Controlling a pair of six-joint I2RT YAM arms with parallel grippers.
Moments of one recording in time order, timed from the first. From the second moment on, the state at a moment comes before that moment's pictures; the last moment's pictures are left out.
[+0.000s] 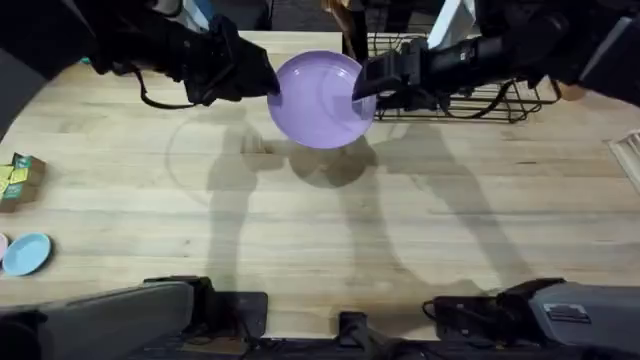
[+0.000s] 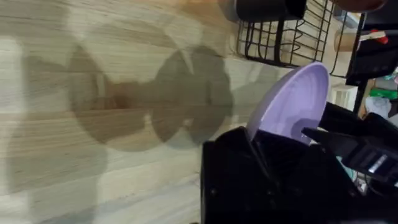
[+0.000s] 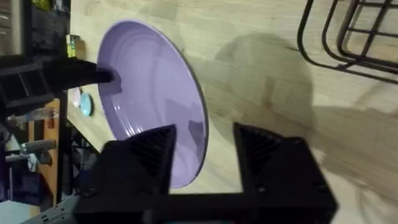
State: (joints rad) left arm 0.03 1.42 1.27 -0.94 0.64 -0.38; right arm 0.30 1.50 1.21 -0.63 -0.60 0.40
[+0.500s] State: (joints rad) left arm 0.03 1.42 1.27 -0.94 0.64 -0.38; right arm 0.30 1.50 1.21 -0.63 -0.60 0.40
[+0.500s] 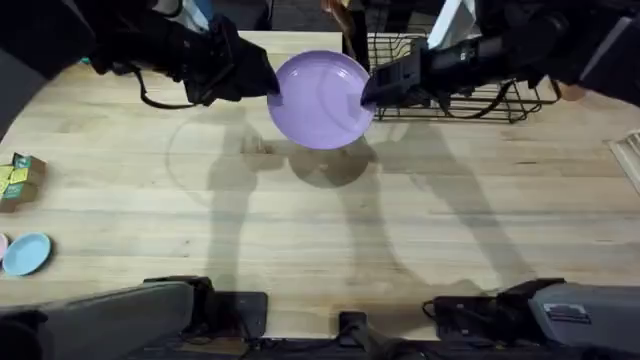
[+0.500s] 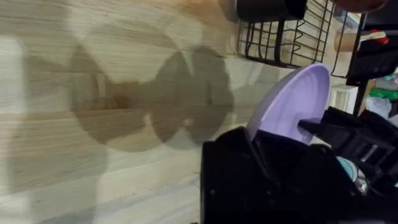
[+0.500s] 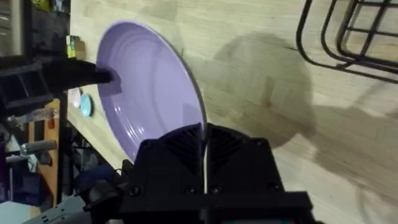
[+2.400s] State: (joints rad) left arm 0.03 1.42 1.27 -0.95 0.66 -0.39; right arm -0.09 1.23 1.21 -0.44 -0.60 0.35
